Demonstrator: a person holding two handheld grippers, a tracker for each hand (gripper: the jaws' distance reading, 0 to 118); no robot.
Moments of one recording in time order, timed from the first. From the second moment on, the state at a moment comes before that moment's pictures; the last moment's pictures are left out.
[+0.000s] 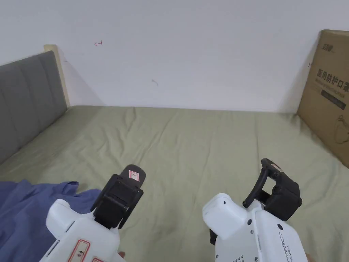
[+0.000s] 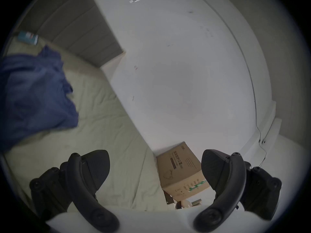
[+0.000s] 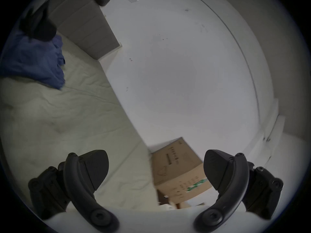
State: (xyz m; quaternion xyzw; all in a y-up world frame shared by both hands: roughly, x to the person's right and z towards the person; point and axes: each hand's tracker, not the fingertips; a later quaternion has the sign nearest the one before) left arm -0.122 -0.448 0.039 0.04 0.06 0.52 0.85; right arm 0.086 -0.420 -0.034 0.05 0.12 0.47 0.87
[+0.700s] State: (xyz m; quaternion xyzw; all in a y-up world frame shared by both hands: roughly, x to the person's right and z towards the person) left arm -0.071 -0.372 0.035 -0.02 0.15 -0.03 0.99; right arm 0.151 -0.391 -0.056 -0.08 0.14 0.02 0.99
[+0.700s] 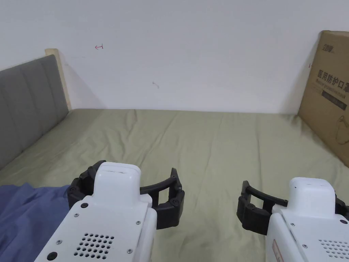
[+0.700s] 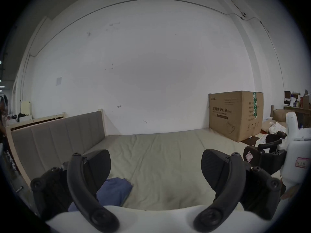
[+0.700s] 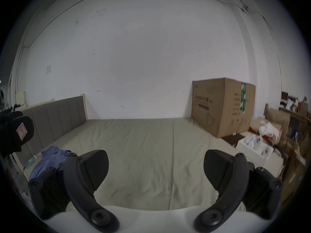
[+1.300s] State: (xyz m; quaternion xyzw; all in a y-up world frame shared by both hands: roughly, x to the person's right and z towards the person) left arm -0.072 -0.369 0.035 -0.04 0.16 0.00 0.99; right arm 0.144 -0.378 -0.042 -0.06 0.11 0.05 0.99
